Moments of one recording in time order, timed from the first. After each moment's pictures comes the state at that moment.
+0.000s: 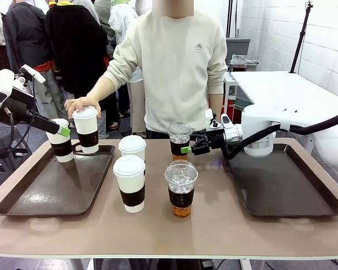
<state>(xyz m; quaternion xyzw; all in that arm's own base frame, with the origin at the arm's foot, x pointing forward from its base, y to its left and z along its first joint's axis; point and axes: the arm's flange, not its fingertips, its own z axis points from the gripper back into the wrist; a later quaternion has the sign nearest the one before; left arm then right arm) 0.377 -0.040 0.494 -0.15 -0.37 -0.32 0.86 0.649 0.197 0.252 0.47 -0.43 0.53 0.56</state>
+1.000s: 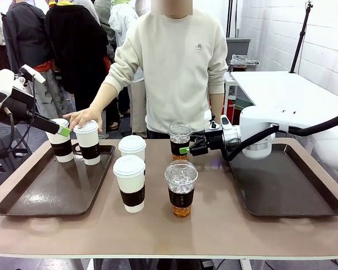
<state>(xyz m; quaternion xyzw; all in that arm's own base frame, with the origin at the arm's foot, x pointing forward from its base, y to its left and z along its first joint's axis) 0.377 -0.040 0.494 -0.15 -0.37 -0.32 0.86 0.645 0.201 0.250 0.47 -0.44 0.52 0.56</state>
